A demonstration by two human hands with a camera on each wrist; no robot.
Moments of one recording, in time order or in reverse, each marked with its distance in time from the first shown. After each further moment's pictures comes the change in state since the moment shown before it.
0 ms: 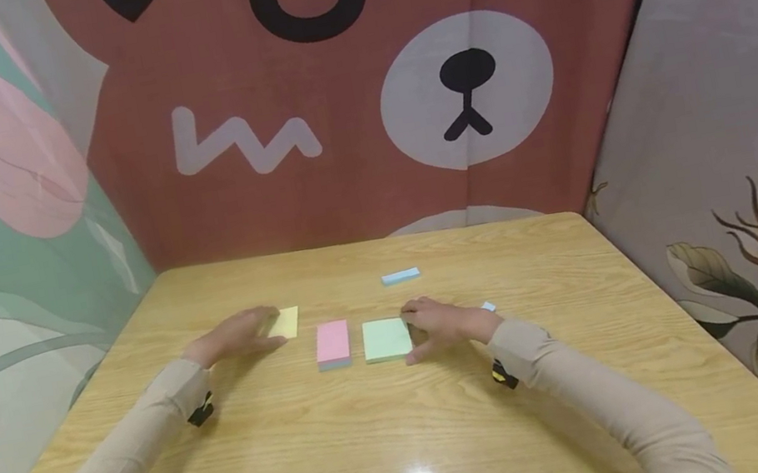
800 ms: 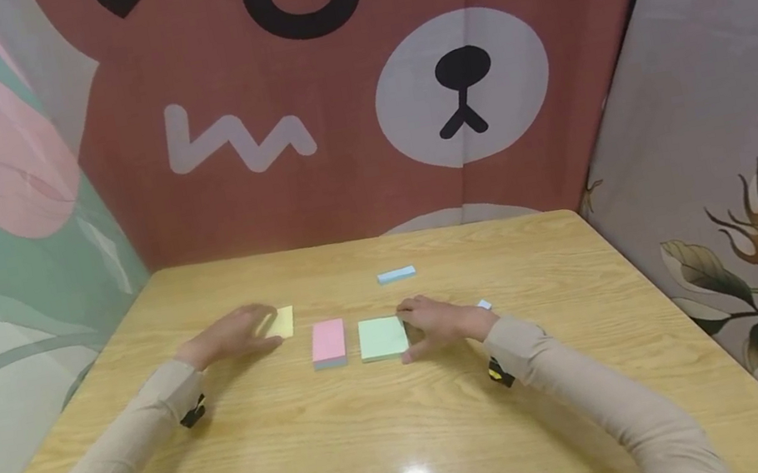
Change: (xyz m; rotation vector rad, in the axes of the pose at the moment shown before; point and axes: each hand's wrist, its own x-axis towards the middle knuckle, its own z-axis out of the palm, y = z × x) left_hand 0.001 0.002 0.000 0.025 0.016 0.022; right_hand 0.001 0.003 0.001 -0.011 -0.007 0.002
